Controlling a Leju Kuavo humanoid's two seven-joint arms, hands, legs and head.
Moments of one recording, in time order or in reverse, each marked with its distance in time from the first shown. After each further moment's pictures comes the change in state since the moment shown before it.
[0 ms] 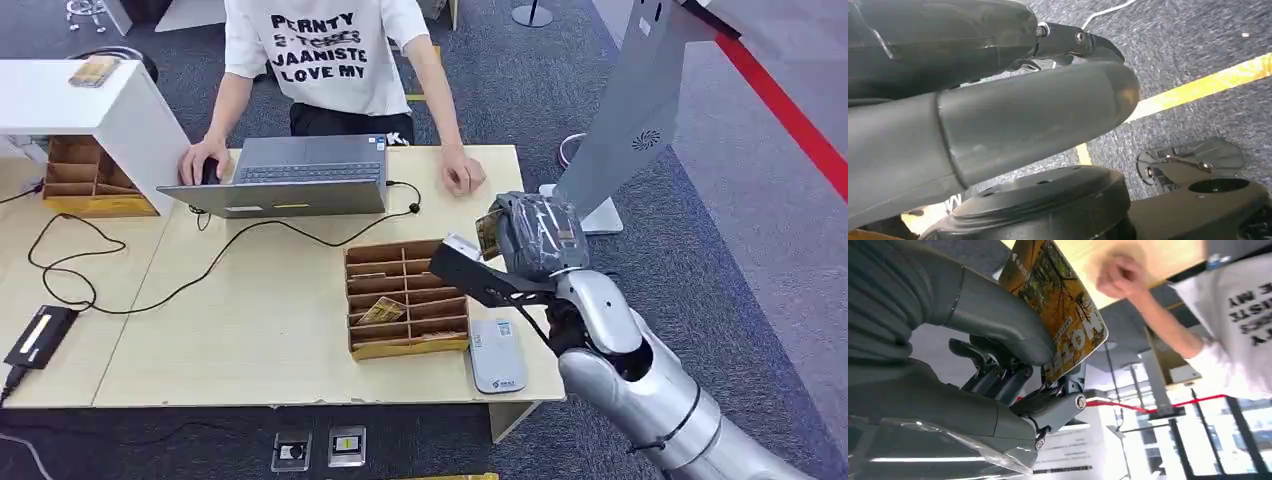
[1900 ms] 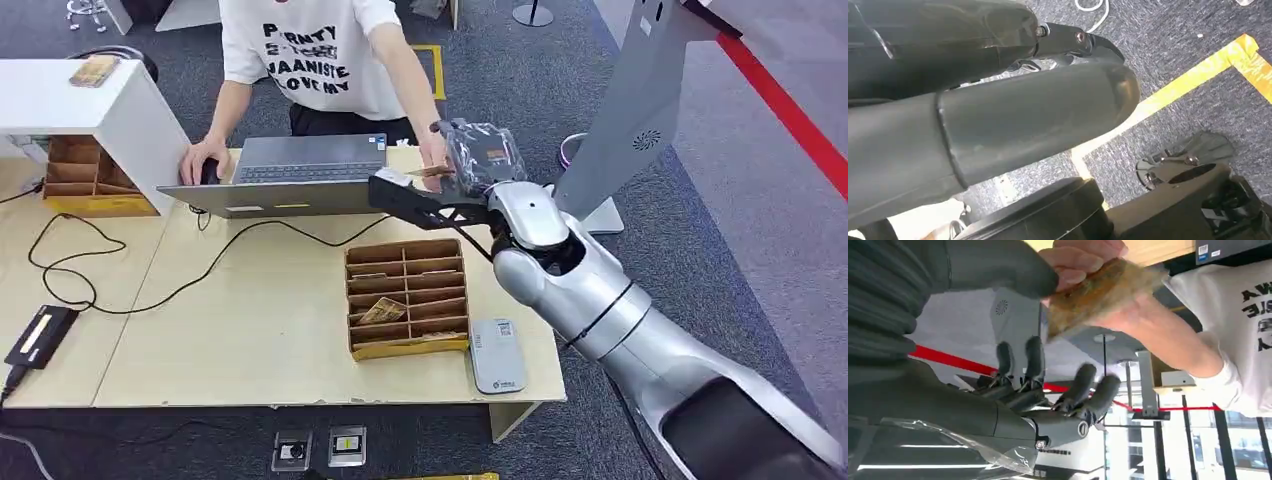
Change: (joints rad) left arm -0.092 0.039 -0.081 0.006 -0.131 -0.158 0.068; right arm -0.342 0.241 0.113 0.500 -0.010 0.076 -0.070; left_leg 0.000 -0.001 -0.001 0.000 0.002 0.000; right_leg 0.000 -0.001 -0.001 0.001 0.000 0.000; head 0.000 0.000
